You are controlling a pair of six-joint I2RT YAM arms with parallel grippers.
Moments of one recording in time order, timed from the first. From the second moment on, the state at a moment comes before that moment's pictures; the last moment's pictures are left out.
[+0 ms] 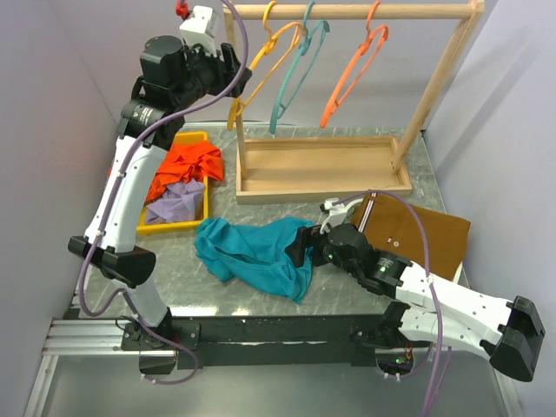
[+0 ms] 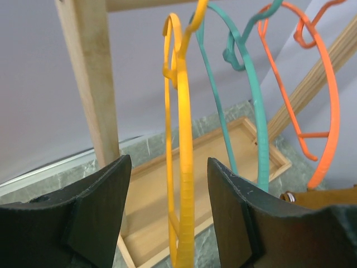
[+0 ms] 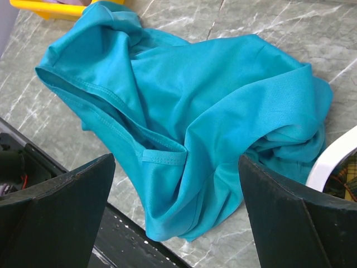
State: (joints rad) left arm -0.40 1.73 2.29 -0.58 0.16 -0.16; right arm 0.94 0.90 0.60 -0.19 0.22 0.58
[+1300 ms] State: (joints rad) left arm -0.51 1.77 2.23 -0.49 -0.03 -0.06; right arm 0.93 0.91 0.60 -0.19 0.19 0.57
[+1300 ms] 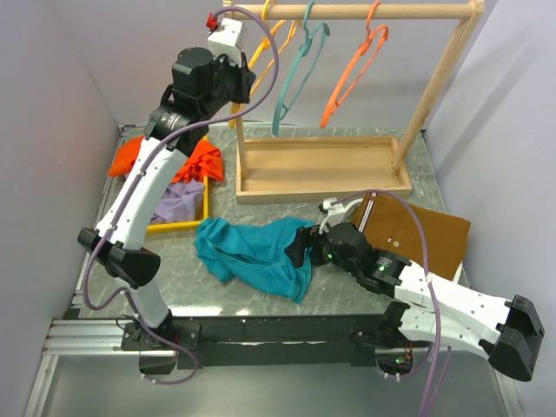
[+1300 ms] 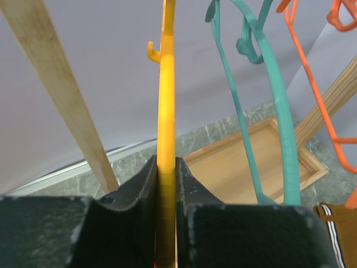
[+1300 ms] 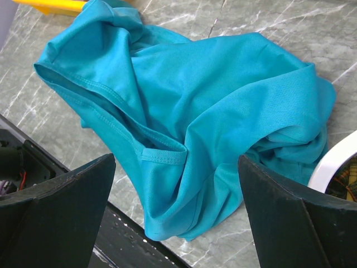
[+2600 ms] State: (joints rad) left arm -0.51 1.35 1.76 -0.39 -0.02 -0.04; right arm 0.93 0.89 0.59 -0.20 0.21 0.57
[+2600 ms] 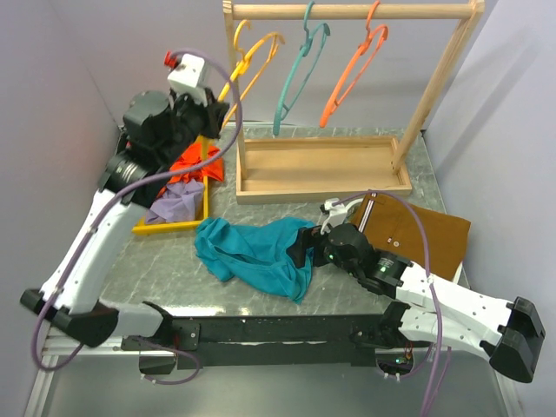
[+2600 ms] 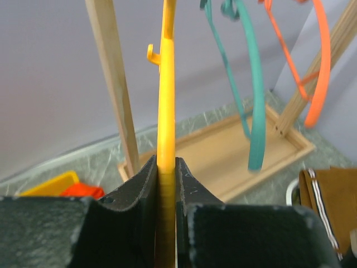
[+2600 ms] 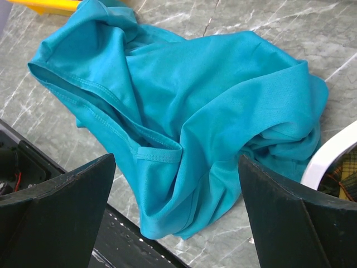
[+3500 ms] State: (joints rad) left arm -0.51 0.66 1.18 -0.89 0.13 -0.05; right arm 1.12 0.94 0.56 -0.29 0.19 0.72
